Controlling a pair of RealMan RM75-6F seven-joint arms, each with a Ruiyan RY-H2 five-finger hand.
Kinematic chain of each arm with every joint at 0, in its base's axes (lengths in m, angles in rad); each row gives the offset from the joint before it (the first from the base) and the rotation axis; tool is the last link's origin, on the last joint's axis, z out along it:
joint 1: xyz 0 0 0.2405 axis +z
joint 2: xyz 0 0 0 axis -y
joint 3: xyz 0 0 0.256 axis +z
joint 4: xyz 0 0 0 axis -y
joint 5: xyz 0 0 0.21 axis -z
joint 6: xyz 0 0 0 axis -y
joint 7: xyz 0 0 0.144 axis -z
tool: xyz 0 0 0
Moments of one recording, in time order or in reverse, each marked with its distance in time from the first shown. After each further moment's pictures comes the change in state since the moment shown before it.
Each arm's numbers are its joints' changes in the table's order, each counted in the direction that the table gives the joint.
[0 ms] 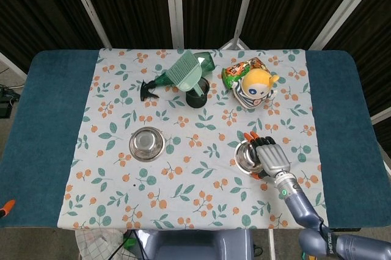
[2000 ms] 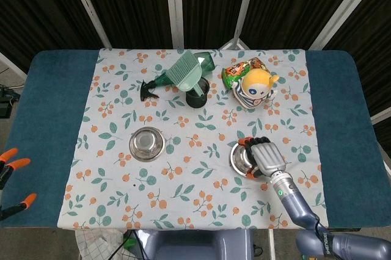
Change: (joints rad) left arm -0.078 -0.010 -0.007 0.050 -0.105 0.089 -0.092; right arm 0.032 0.002 -0.027 0.018 0.050 -0.063 -0.025
